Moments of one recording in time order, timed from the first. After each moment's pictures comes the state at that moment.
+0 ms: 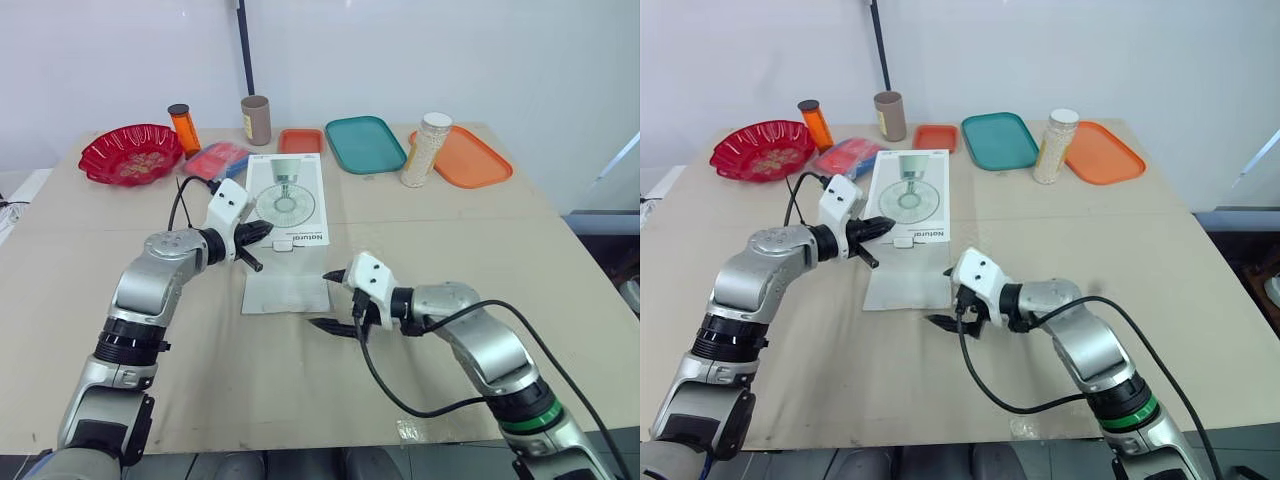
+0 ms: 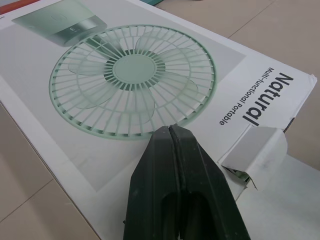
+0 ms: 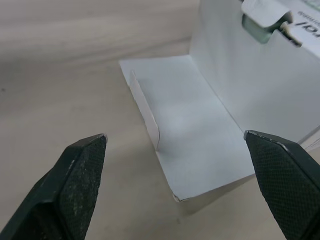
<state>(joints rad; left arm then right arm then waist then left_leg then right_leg) -0.66 0.44 -0.06 0.03 -0.23 0.69 -0.66 -0.42 -0.51 0.27 -0.34 0.20 0.64 0.86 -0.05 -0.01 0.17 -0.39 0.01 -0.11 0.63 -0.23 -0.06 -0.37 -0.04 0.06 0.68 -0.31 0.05</state>
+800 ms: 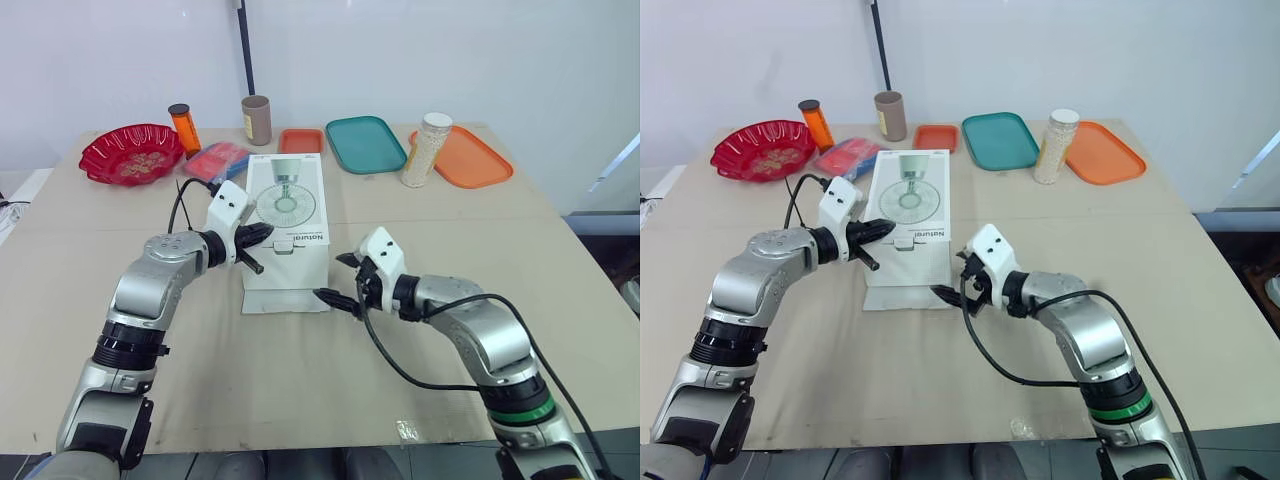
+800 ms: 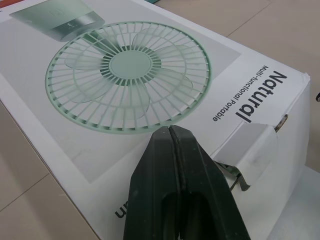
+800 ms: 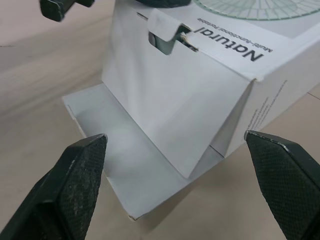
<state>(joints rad) -0.64 0.44 -0.06 -0.01 -0.24 0.72 -0.64 -0.44 -0.44 0.18 -0.30 0.27 0.77 0.67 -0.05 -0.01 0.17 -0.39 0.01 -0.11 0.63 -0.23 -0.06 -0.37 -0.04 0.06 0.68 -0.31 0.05</state>
